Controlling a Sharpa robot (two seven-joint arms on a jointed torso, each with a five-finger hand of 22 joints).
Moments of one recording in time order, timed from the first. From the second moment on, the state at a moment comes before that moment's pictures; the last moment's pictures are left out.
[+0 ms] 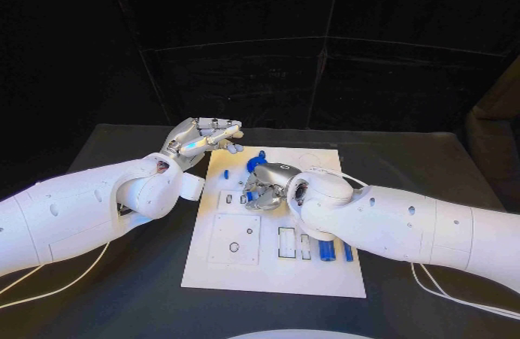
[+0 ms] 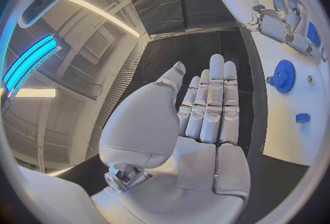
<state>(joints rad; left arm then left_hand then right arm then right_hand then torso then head) 1.16 -0.88 -0.03 1.49 -0.07 -0.19 0.48 1.37 -0.01 0.10 0.08 0.12 0.96 0.21 0.08 0.07 1.11 0.15 0.09 0.07 1.18 0.08 0.44 0.43 0.17 0.92 0.19 0.46 0.19 1.15 -0.44 -0.08 1.42 -1.46 -0.22 -0.31 1.19 -0.07 0.32 -0.08 0.10 0.90 0.16 0.09 0.06 1.18 0.06 0.92 0.83 1.46 -0.02 1.39 1.28 0.09 1.41 0.08 1.36 1.09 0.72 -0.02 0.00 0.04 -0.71</state>
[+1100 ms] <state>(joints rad) 1.16 -0.91 -0.03 1.49 -0.24 -0.16 0.33 1.28 -0.04 0.03 0.11 0.11 1.11 0.10 0.15 0.12 1.38 0.02 0.37 0.30 1.46 -0.05 1.44 1.30 0.15 1.33 0.06 0.96 0.60 1.24 -0.76 -0.08 1.61 -1.12 -0.32 -0.01 1.22 -0.06 0.26 -0.07 0.15 0.87 0.16 0.10 0.07 1.13 0.07 0.87 0.76 1.46 -0.02 1.35 1.23 0.09 1.38 0.09 1.33 1.04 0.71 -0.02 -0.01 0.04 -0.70</state>
